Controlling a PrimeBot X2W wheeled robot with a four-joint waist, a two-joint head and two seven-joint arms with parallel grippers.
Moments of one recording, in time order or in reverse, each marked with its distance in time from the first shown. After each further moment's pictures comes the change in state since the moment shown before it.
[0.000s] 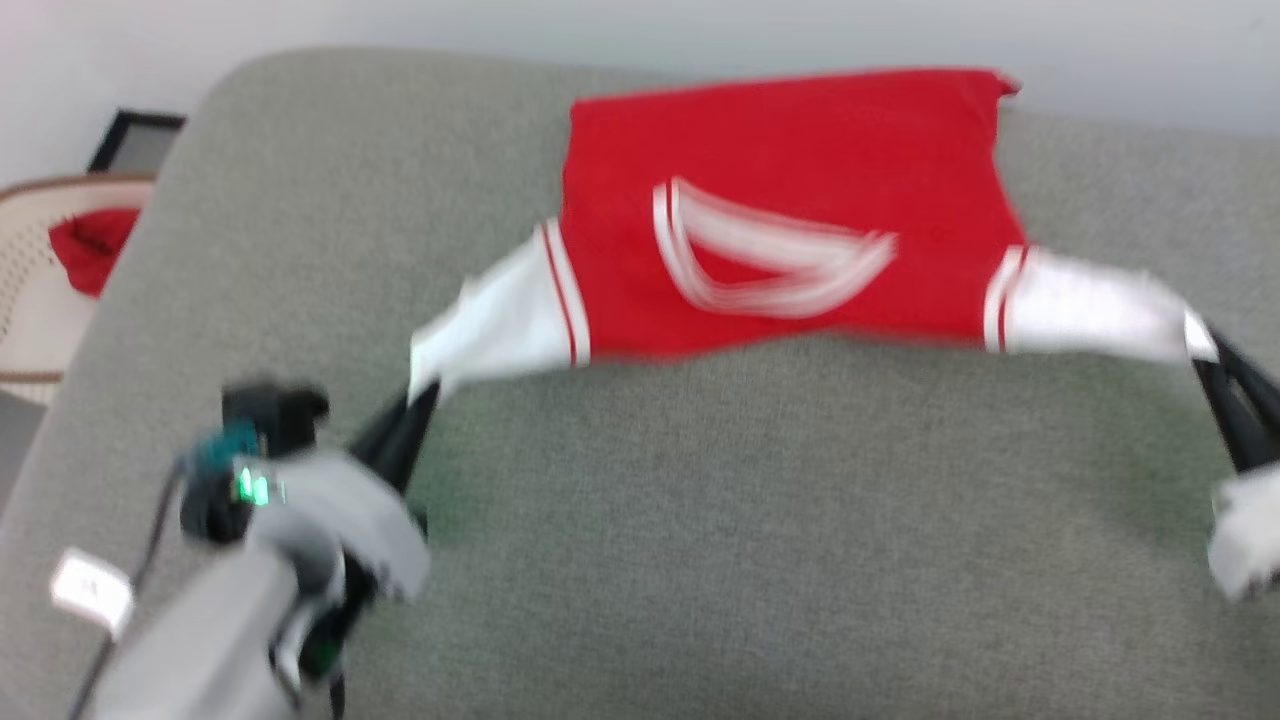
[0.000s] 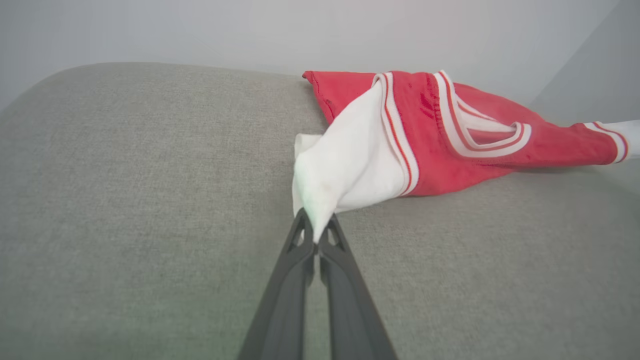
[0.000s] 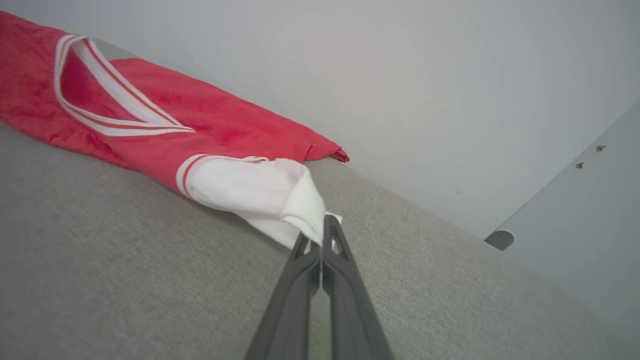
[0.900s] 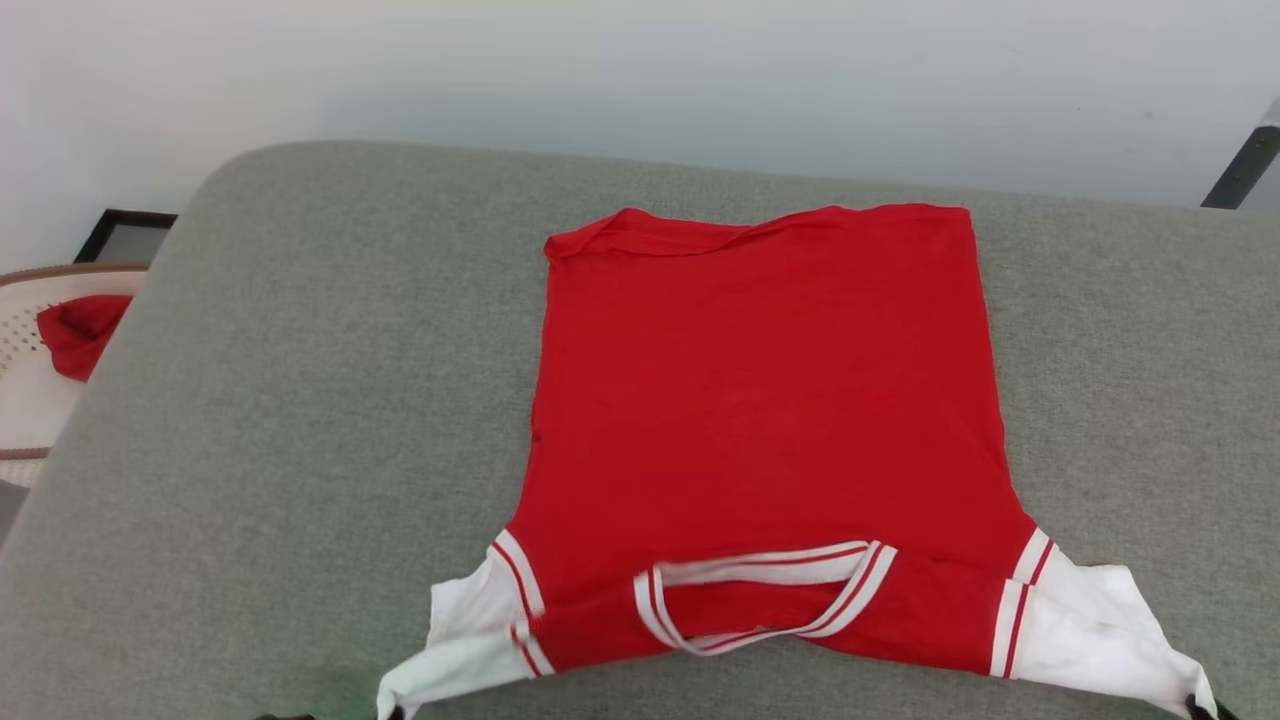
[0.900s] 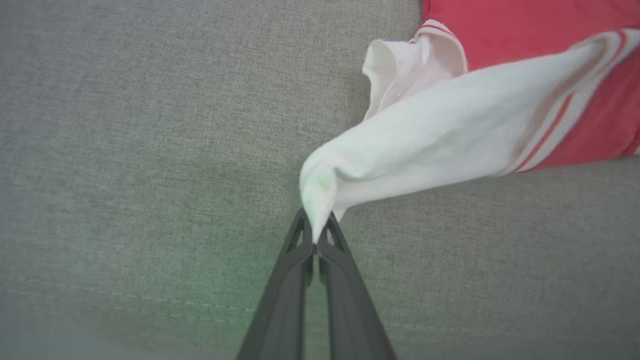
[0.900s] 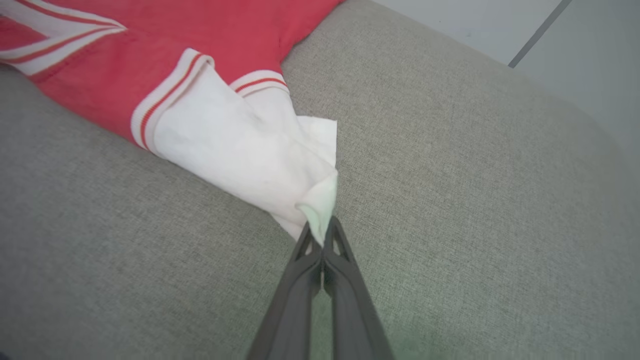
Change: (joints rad) left arm 0.555 0.055 0.000 -0.193 0.001 0.285 -0.083; right arm 0.680 0.104 -0.208 -0.250 -0.097 0.000 0.044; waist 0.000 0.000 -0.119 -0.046
